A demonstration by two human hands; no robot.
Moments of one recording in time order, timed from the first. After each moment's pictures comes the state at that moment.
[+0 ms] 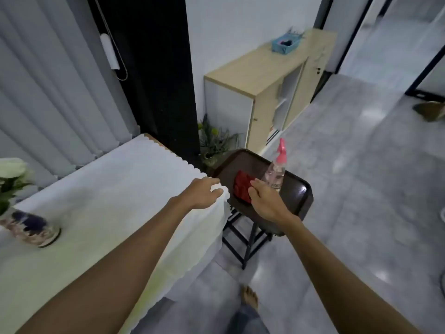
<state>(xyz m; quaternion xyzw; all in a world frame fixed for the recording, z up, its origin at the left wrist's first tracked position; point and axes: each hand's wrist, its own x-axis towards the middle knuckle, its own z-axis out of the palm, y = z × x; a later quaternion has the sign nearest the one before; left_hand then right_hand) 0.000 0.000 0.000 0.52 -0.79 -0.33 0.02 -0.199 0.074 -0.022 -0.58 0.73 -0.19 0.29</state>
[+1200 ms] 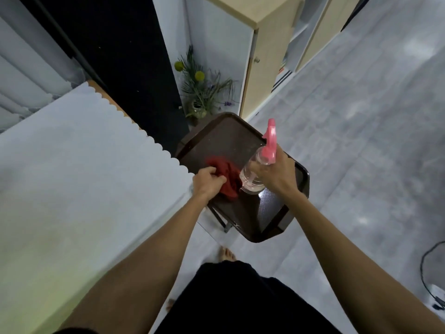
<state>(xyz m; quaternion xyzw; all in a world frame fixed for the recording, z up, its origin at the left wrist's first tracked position) -0.170 -0.090 -0.163 0.71 -0.47 -0.50 0.14 -0.344 -0.056 -0.095 -0.45 0.78 -0.28 0.33</state>
